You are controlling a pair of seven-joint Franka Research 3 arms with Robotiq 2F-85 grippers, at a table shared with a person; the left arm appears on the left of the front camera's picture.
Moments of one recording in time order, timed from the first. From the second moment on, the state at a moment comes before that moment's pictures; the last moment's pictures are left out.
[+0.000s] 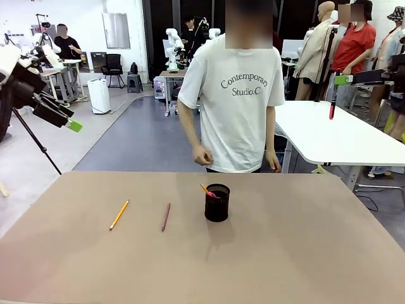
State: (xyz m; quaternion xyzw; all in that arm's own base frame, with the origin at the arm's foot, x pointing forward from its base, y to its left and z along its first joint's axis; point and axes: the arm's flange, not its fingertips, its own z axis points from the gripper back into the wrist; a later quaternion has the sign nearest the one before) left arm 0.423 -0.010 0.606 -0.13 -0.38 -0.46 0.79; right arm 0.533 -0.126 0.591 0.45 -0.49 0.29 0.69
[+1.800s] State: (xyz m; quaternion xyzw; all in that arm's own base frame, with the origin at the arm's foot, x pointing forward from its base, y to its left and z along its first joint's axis) left arm 0.423 -0.010 0.606 -0.13 -0.38 -0.46 0.79; right arm 0.543 -0.041 0.560 0.48 -0.50 0.35 0.63
